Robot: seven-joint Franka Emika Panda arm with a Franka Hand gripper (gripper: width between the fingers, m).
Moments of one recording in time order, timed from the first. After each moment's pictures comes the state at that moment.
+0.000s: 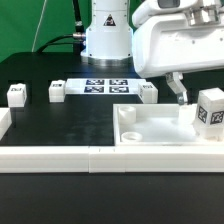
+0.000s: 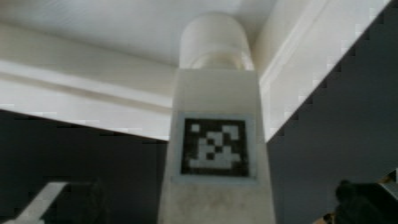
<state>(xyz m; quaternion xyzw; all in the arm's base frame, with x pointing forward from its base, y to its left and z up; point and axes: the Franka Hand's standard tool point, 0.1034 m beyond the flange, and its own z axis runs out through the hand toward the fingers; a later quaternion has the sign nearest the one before) 0.628 0.118 0.091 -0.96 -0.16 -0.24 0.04</state>
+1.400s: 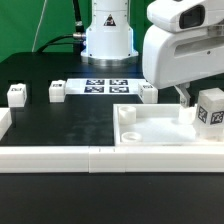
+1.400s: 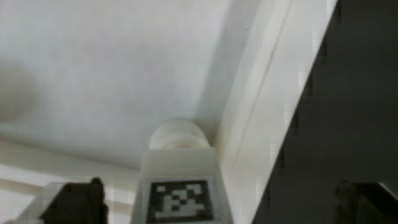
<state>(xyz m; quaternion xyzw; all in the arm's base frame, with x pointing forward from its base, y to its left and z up) 0.620 0.125 0.083 -0.98 -0.16 0.05 0.06</state>
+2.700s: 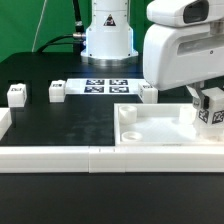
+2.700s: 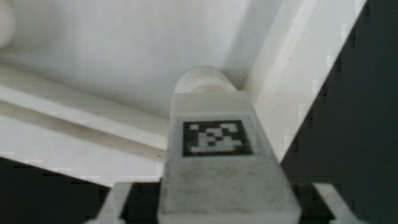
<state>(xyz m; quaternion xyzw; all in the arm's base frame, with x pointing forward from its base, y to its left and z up) 0.640 0.121 0.083 -0.98 -0.18 0.00 0.05</state>
